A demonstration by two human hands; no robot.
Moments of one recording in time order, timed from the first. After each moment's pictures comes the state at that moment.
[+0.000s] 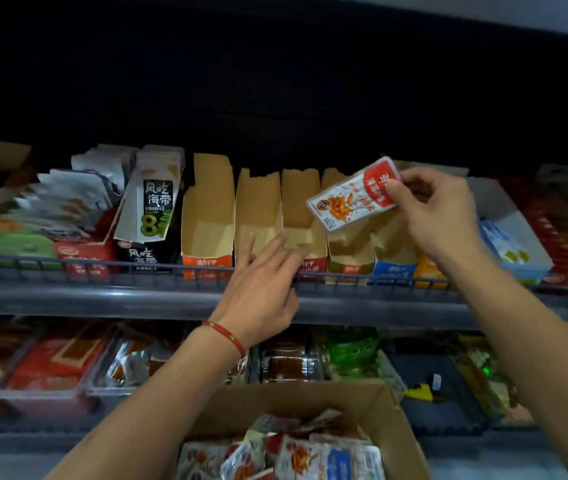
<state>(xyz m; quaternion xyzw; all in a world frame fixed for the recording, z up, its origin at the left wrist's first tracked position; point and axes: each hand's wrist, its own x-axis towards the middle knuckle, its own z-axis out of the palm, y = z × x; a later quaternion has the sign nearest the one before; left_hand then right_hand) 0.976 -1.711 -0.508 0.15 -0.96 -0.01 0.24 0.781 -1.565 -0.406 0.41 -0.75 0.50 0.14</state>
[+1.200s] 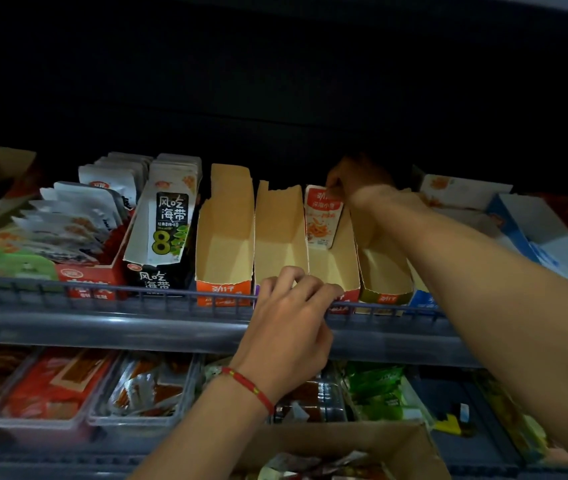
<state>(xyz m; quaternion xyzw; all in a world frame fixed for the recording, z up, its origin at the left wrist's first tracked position) 0.981 -1.707 -0.501 0.16 -0.94 -0.09 0.28 0.756 -1.742 -0.379 0.48 -0.87 0.06 0.12</state>
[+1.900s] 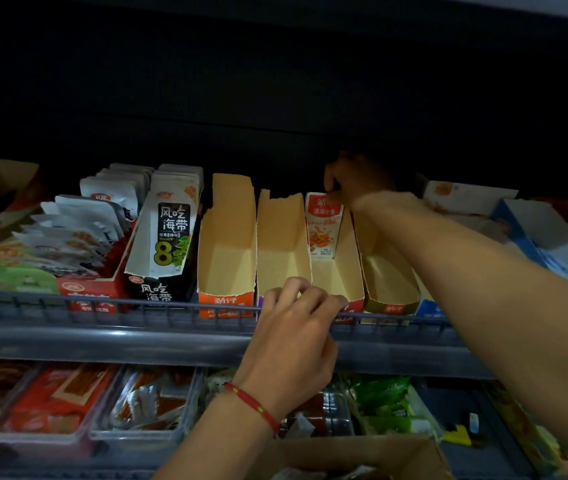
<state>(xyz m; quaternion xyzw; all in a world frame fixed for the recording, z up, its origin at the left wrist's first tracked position) 0.981 -1.708 -0.500 0.15 -0.95 -0.09 0.27 0.753 -1.750 -0.372 0.51 -0.84 0.06 0.16</state>
